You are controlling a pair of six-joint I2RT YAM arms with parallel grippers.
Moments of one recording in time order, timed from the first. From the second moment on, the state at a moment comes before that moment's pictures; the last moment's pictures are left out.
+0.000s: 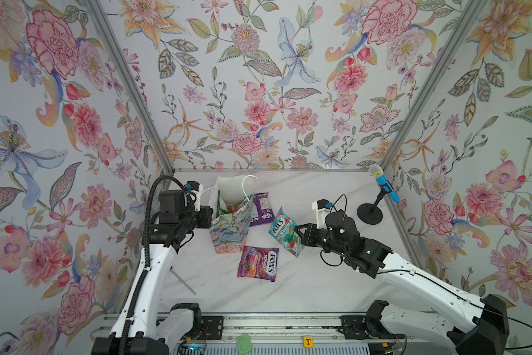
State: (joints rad) left arm -0.01 1.06 1.04 -0.67 0.34 -0.09; right arm 0.82 1.09 0.92 -0.29 -0.02 0.78
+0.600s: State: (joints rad) left arm -0.01 1.06 1.04 -0.67 0.34 -0.09; right arm 0.92 1.46 1.66 -0.36 0.00 0.50
